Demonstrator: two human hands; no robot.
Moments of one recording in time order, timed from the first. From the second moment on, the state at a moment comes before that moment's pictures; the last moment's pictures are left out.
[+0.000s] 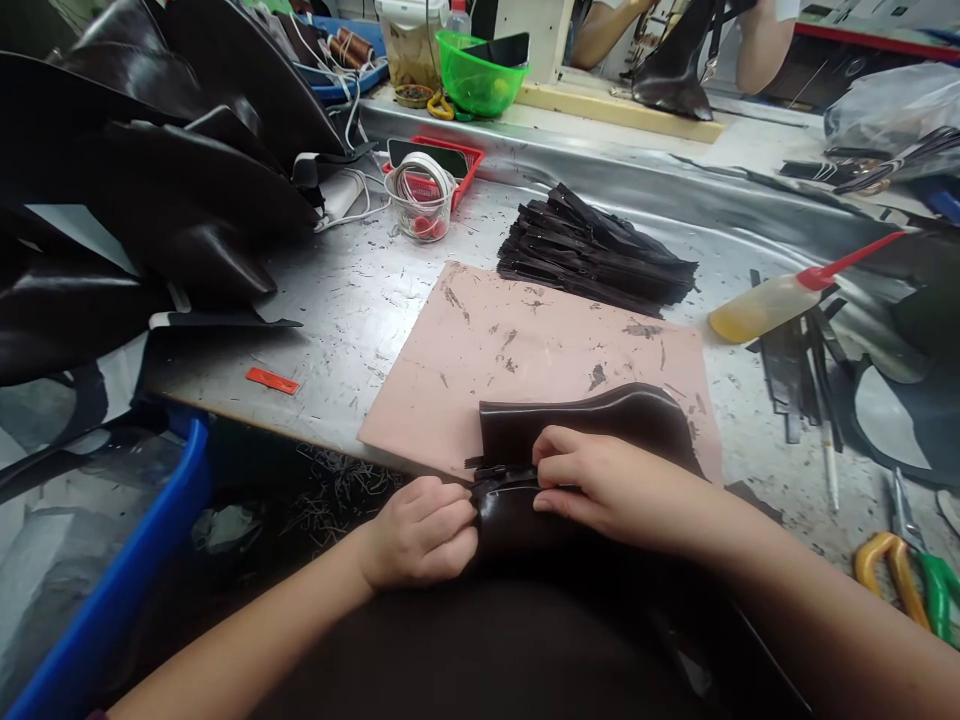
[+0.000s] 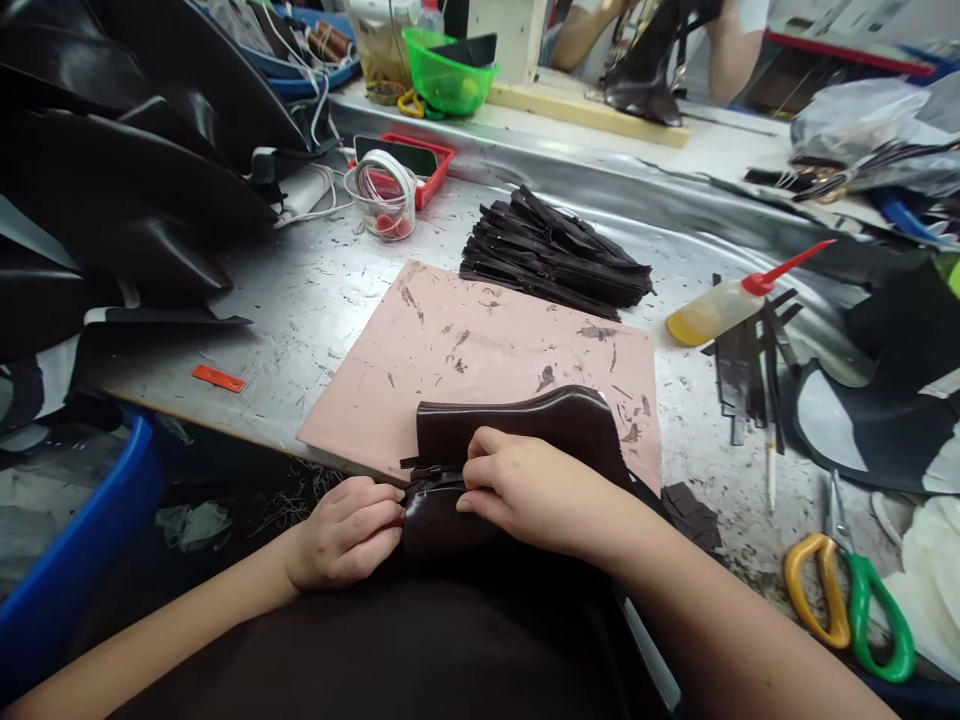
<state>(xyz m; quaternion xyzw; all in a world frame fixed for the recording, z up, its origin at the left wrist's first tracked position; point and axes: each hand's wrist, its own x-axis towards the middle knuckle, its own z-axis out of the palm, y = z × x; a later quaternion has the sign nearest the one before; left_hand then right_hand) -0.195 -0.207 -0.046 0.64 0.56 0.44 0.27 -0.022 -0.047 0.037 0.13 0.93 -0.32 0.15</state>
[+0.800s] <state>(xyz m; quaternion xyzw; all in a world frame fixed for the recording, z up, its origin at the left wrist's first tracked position) -0.203 -0.196 -0.037 0.82 0.44 0.32 -0.16 -0.034 -0.062 0.028 0.19 0.96 -0.18 0.12</state>
